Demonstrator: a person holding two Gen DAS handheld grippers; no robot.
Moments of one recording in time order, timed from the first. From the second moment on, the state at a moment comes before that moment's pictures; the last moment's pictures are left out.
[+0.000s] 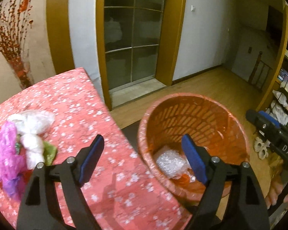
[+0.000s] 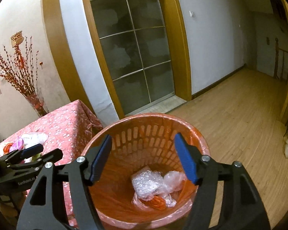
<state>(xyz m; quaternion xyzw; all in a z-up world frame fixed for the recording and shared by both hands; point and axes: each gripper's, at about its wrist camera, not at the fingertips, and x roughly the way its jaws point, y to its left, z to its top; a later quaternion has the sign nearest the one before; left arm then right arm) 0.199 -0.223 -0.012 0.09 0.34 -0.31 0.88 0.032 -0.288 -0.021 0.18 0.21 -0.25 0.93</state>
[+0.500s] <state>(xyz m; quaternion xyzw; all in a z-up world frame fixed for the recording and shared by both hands) 0.191 -0.109 0.018 0.05 0.31 -0.24 0.92 0.070 -0.221 -0.003 0.15 0.23 -0.17 0.95</state>
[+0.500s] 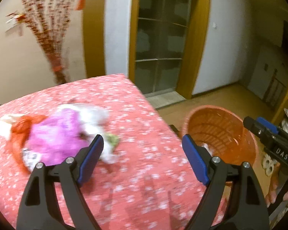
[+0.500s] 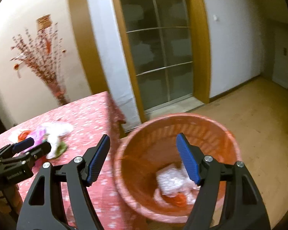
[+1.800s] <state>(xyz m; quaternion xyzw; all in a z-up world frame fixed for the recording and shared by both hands) 0.207 0.143 -0.003 -0.08 0.34 -0.03 0.94 0.173 -0.059 0.000 0.09 0.29 0.04 0.95</state>
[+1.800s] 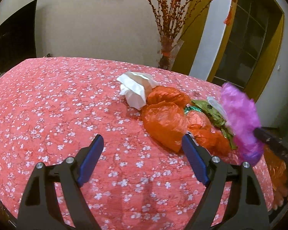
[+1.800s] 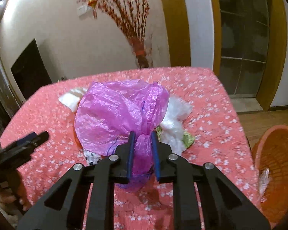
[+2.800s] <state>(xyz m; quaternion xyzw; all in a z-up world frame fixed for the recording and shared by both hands) 0.274 0.097 0.006 -0.06 0.39 -0.06 0.92 0.130 -0.117 0.010 0.12 0.25 -0.04 0.96</state>
